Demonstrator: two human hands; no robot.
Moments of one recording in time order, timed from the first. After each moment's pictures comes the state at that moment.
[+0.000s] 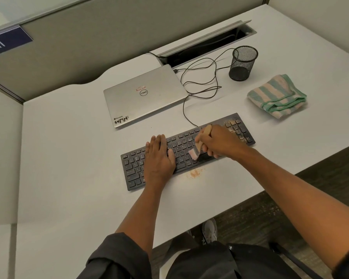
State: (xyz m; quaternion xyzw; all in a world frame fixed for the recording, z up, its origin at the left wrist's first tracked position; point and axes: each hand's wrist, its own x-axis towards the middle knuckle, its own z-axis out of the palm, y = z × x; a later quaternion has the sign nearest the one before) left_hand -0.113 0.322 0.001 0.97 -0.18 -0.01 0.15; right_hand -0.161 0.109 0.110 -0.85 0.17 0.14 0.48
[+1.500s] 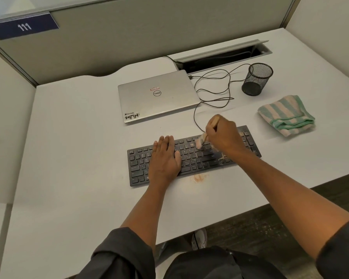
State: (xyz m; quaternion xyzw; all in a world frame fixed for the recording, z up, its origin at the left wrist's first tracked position) left_hand -0.112 0.323 -0.003 0.97 -0.18 -0.01 0.15; right_hand -0.128 0.119 0.102 -0.91 0.16 -0.04 0.38
